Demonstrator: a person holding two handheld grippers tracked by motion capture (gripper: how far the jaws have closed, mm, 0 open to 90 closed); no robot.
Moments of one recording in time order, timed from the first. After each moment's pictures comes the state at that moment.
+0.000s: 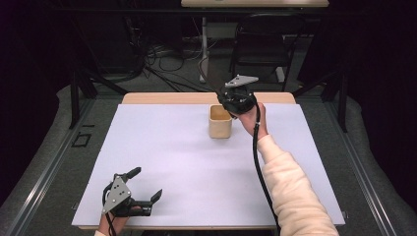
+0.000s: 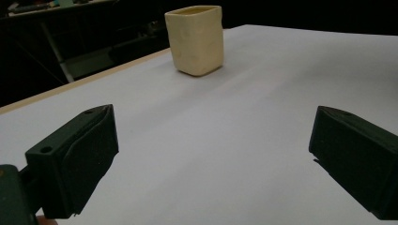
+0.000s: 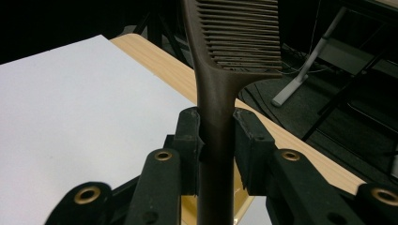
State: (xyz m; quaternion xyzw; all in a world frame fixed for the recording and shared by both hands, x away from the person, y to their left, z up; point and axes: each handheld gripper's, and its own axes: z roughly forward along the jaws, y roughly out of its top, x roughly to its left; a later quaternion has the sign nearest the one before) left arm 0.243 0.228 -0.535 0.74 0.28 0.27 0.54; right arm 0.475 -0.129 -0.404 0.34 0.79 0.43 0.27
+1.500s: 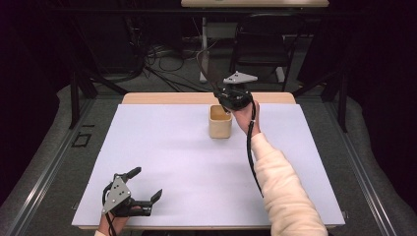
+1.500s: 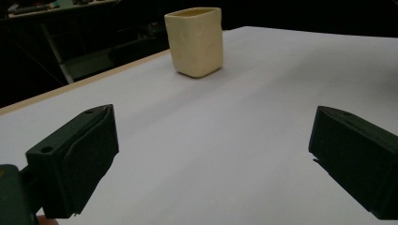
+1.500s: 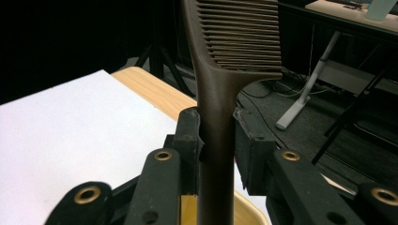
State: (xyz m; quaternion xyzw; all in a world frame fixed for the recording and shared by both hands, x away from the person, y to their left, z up) left arm 0.242 0.228 -0.535 0.74 0.28 0.27 0.54; right arm 0.489 -0.121 -0.409 0.34 0.75 0.49 0.28
